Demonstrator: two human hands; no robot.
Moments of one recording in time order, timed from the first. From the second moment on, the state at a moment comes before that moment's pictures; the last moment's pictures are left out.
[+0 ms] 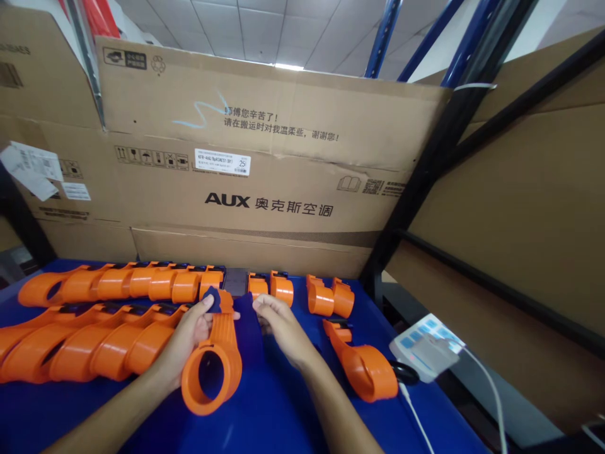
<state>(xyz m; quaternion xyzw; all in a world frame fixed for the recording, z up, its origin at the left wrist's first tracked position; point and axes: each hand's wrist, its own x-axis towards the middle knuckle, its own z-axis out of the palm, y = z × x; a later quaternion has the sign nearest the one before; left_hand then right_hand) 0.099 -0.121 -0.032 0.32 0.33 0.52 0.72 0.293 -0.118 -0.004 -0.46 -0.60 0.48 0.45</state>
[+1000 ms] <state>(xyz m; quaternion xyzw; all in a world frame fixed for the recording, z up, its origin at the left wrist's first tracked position) 0.103 -0.128 -0.021 0.34 0.33 0.60 0.64 0.300 -0.119 -0.003 -0.37 -0.69 0.40 0.48</state>
